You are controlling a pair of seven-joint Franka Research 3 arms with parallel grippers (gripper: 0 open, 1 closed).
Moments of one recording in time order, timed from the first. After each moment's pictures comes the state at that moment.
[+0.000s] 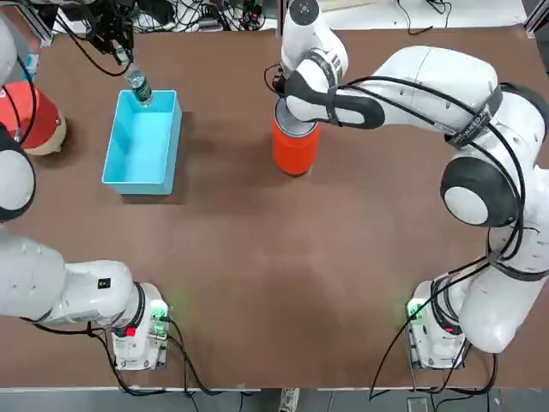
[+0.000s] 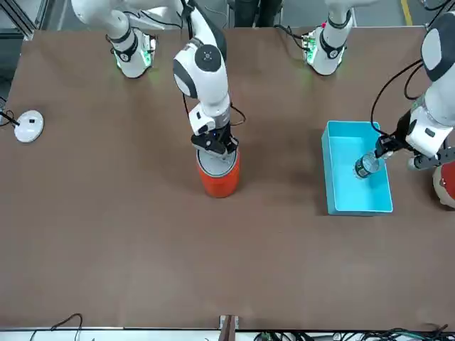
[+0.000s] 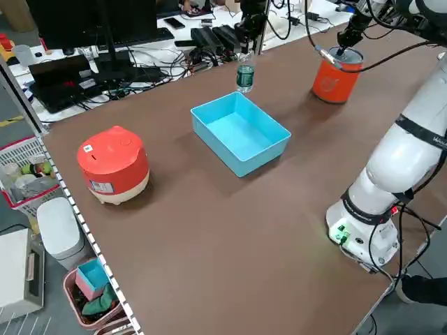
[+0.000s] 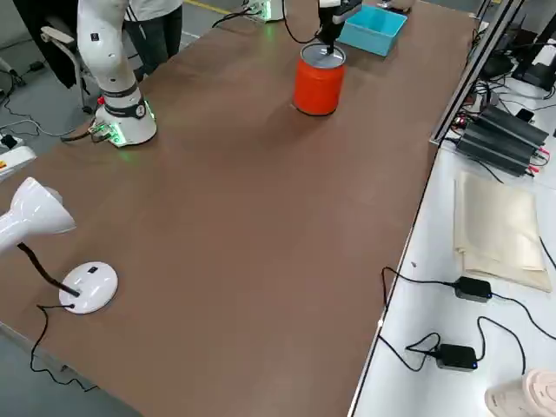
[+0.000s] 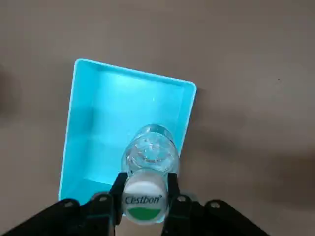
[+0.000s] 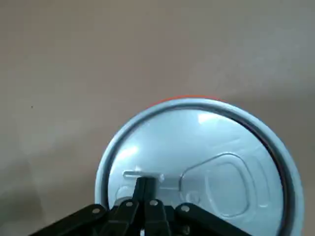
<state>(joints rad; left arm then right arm) 0.08 0.00 -0.13 -1.84 -0.01 1.81 -0.23 0.81 0.45 -0.01 -1.61 -0.11 2.25 1.25</state>
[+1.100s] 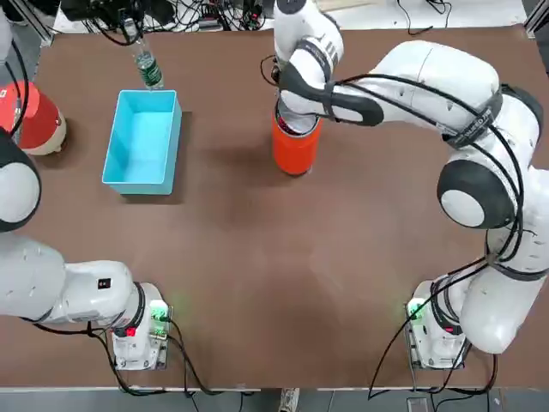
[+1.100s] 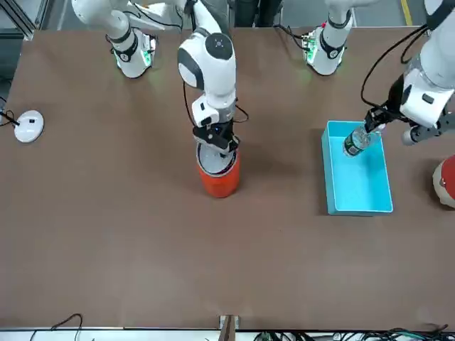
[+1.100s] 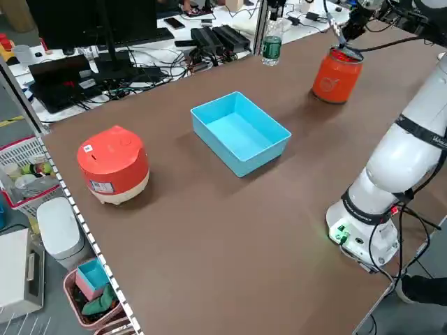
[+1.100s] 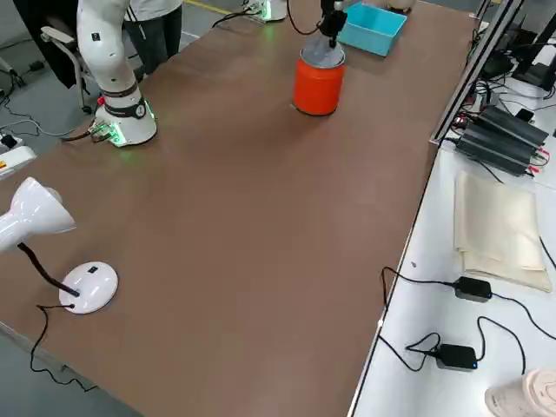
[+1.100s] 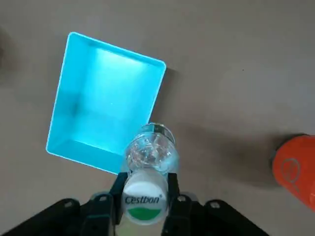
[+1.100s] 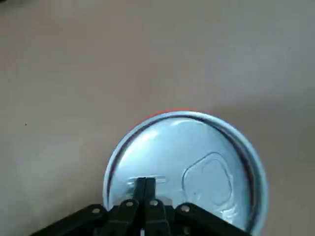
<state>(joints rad) 0.07 0.00 -0.27 -1.60 -0.02 1.55 -0.49 0.83 0.46 -0.01 -1.46 -0.18 2.04 1.33</state>
